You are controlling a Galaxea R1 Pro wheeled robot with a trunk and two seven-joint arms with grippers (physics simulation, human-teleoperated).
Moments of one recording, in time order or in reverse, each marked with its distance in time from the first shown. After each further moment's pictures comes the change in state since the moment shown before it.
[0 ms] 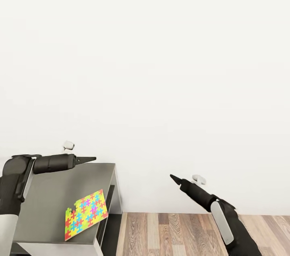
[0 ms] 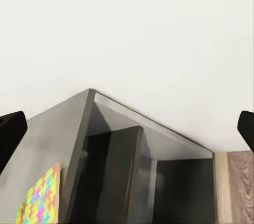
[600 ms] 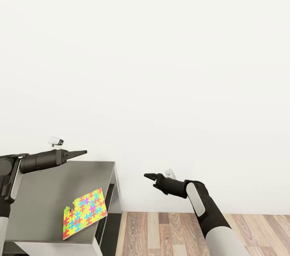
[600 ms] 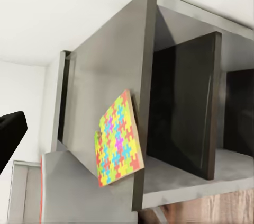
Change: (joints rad) left arm 0.015 0.031 0.069 -0.051 0.118 0.005 -0.005; right arm -0.202 0.132 0.046 0.217 -0.010 0.355 0.006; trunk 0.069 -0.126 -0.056
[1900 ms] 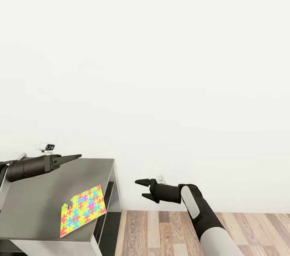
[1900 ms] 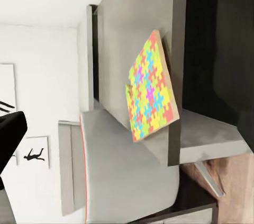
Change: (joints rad) left arm 0.089 0.060 0.006 -0.058 0.153 -0.001 0.000; right arm -0.003 0.036 0.003 0.069 -0.006 0.158 0.124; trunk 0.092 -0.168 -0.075
